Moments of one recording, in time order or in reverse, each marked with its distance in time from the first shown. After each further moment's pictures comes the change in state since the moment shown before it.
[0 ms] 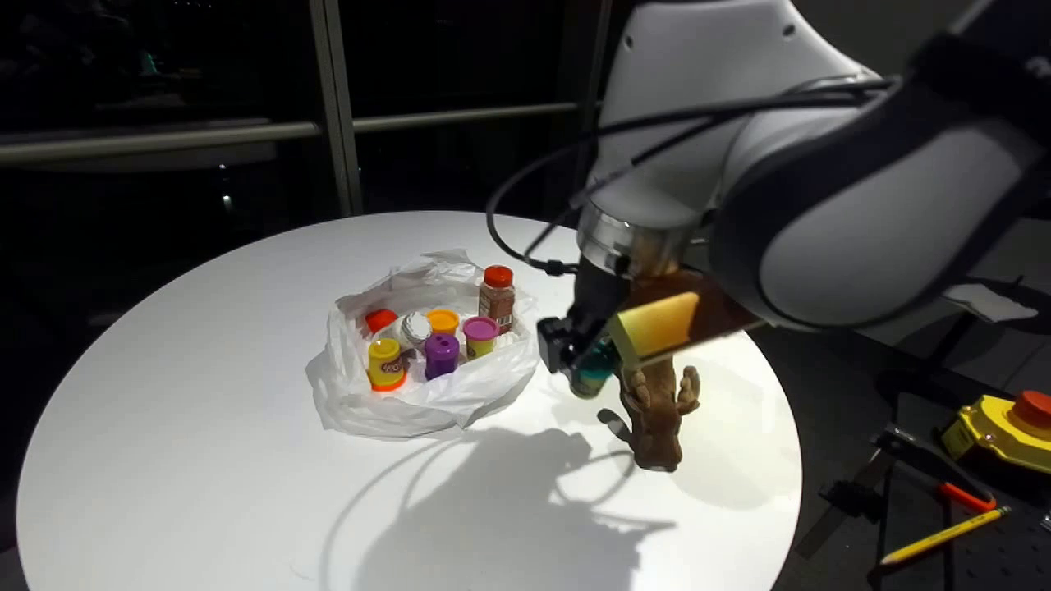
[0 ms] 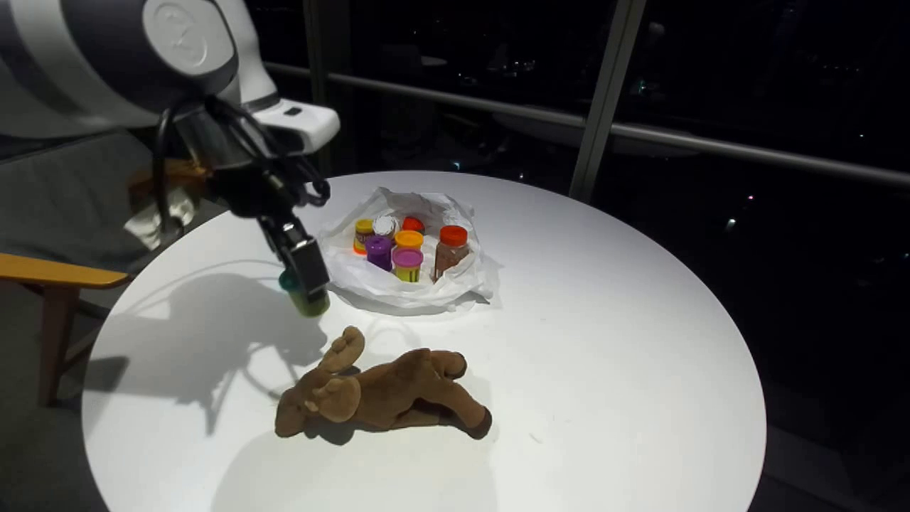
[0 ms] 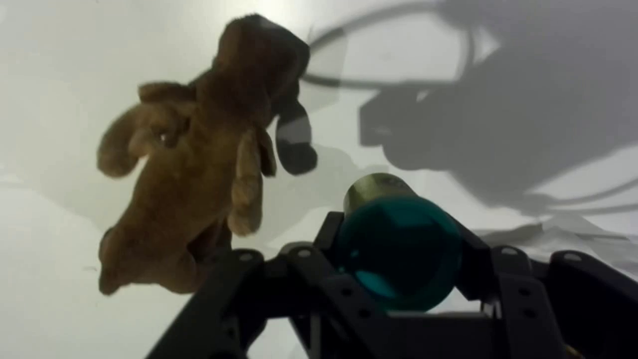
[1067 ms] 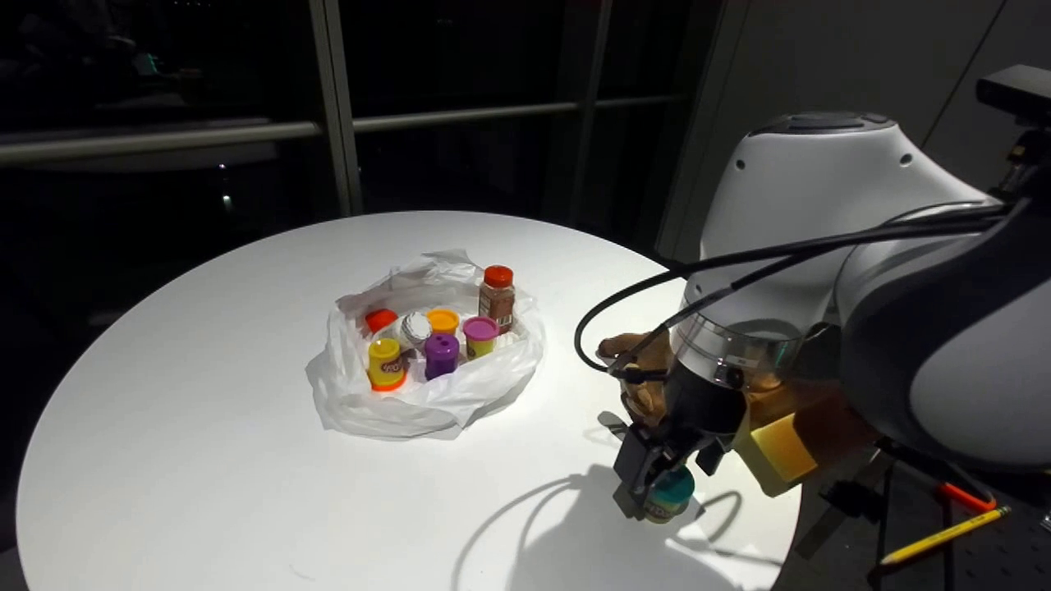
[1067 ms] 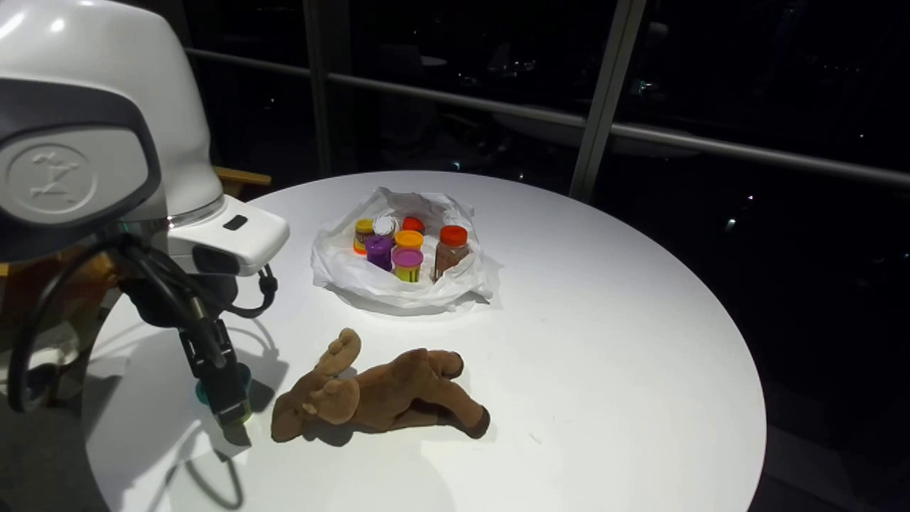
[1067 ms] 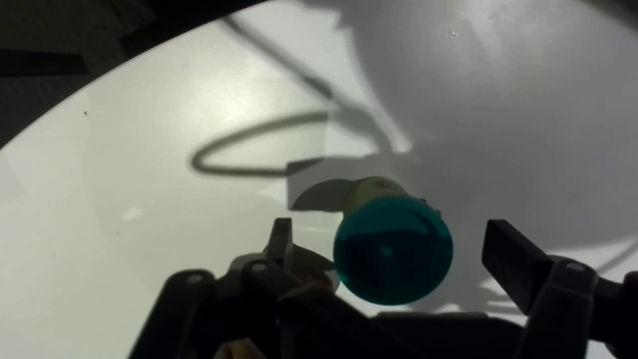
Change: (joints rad) arm -0.419 -0.017 0.457 -0.247 0.160 0.175 -0.166
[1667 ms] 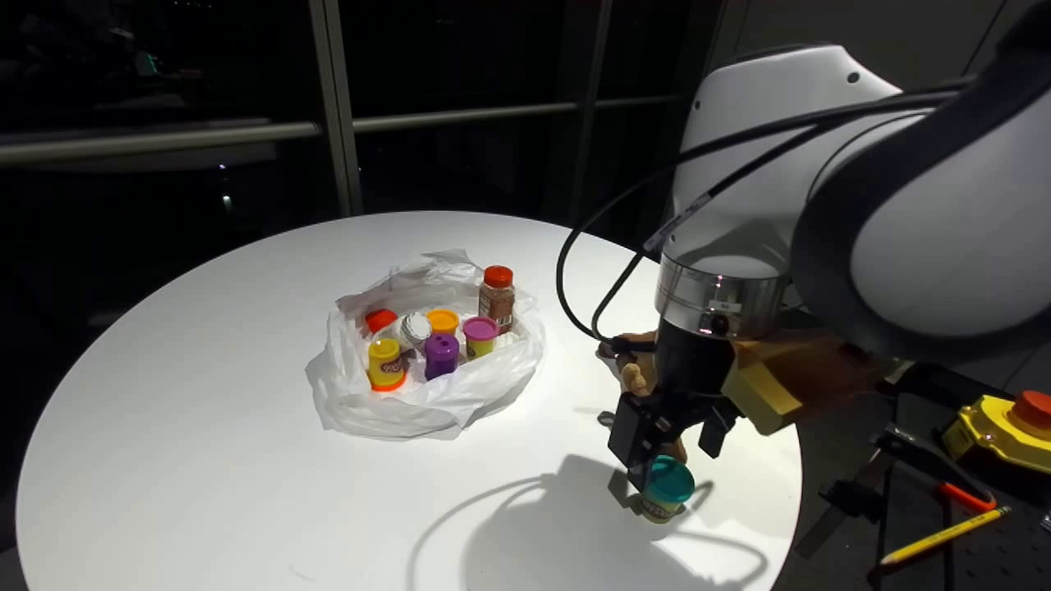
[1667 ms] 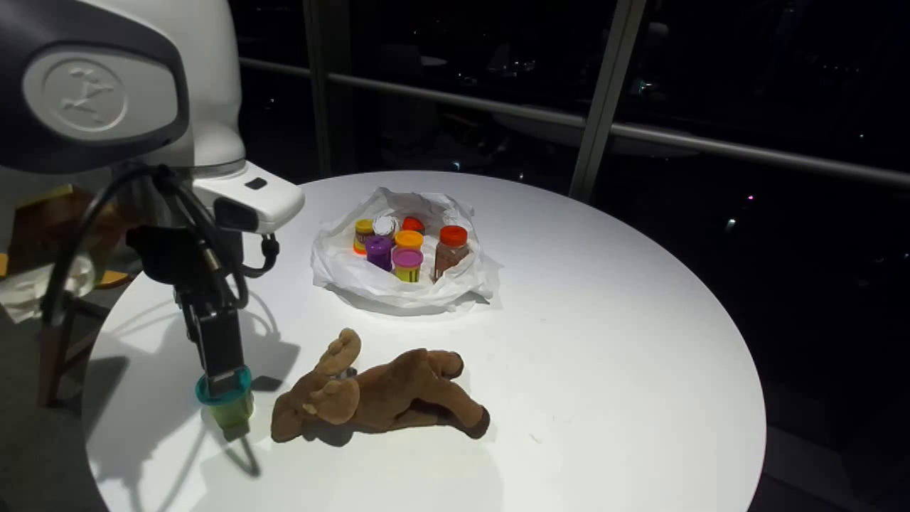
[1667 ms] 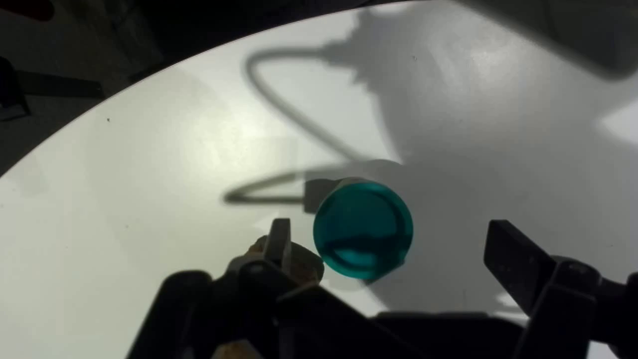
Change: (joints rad) arm -0.145 -0.086 0.126 0.062 0.066 -0.237 -0.094
